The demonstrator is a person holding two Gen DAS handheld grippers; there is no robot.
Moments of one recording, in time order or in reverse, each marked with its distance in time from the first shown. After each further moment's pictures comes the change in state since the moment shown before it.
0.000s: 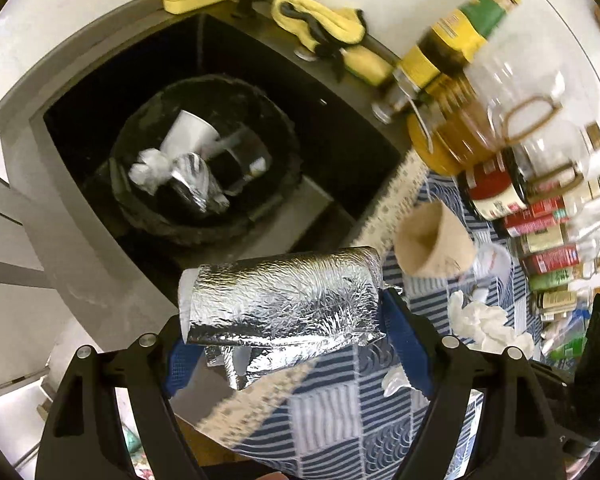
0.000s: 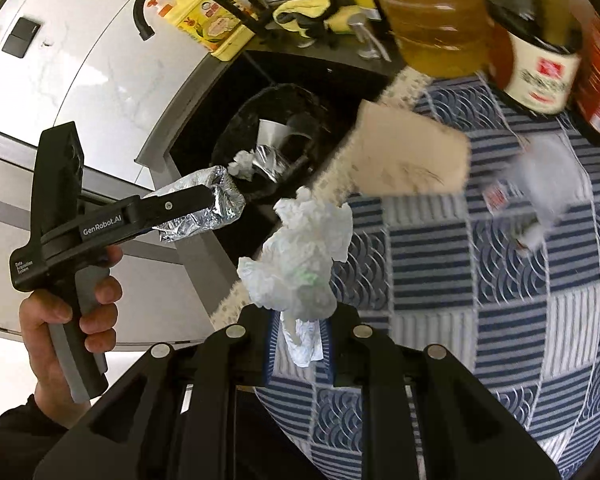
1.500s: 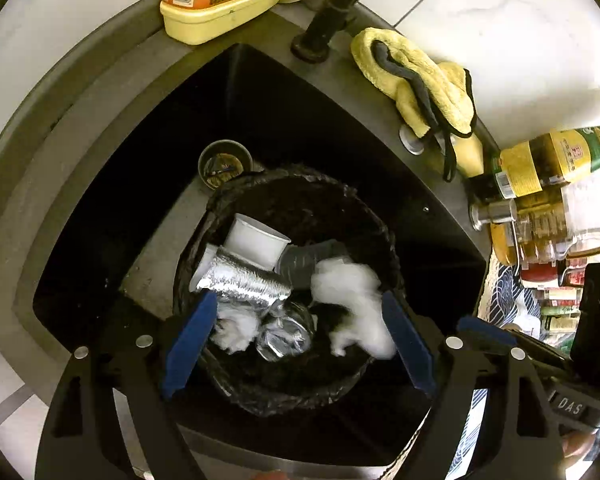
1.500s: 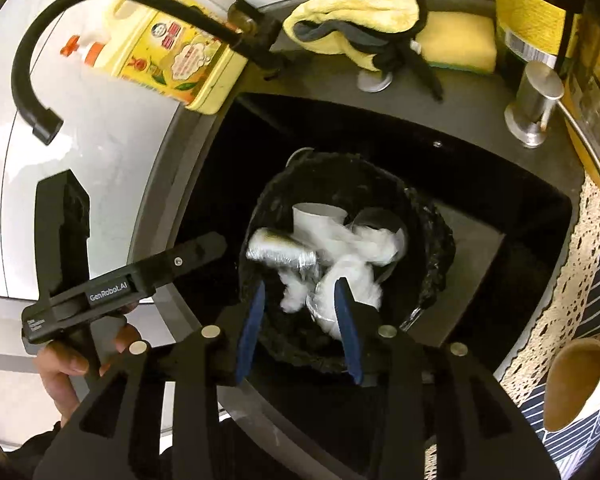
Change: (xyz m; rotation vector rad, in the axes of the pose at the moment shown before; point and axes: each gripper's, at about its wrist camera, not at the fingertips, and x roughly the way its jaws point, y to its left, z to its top) left arm 0.059 0.128 0.195 0.087 0.154 -0.080; right arm 0.149 0.075 0.185 0.235 -0.025 -0.012
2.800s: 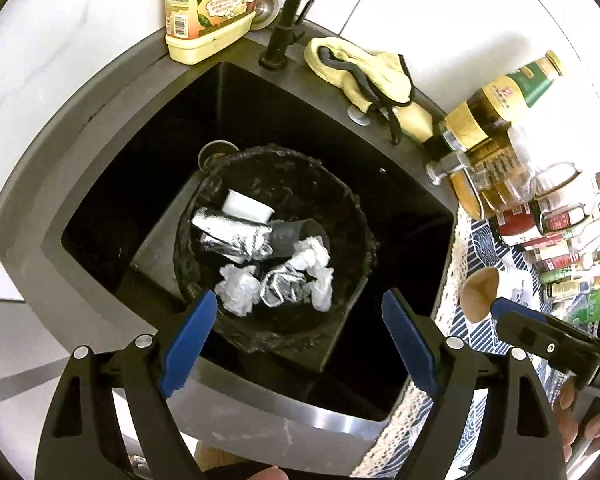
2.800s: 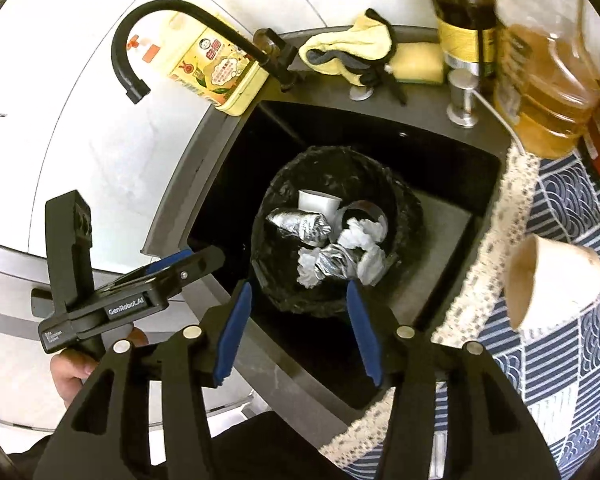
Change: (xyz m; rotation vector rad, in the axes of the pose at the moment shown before) left arm -0.056 -0.042 -0.091 0.087 -0.120 0.043; right arm -0.092 0.005 -0.077 -0.063 -0.085 -0.010
